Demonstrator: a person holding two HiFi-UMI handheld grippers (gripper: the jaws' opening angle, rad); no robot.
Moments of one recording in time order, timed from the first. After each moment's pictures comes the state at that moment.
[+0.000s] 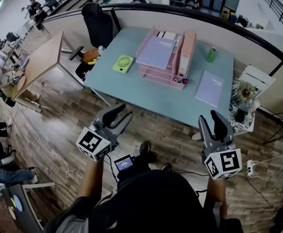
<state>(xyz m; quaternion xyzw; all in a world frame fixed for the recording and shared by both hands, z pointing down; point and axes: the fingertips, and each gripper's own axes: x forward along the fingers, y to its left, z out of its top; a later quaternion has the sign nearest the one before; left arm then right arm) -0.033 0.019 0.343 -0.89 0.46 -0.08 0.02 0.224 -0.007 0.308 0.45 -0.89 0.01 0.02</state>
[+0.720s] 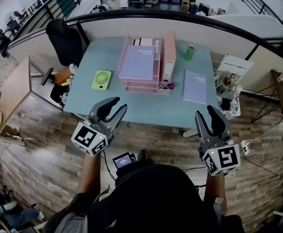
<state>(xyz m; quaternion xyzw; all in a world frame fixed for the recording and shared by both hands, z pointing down) -0.077 -0.100 0.334 -0.93 0.36 -0.04 0.02 0.178 -0.046 0.287 0.55 -0.83 -0.02 0.05</state>
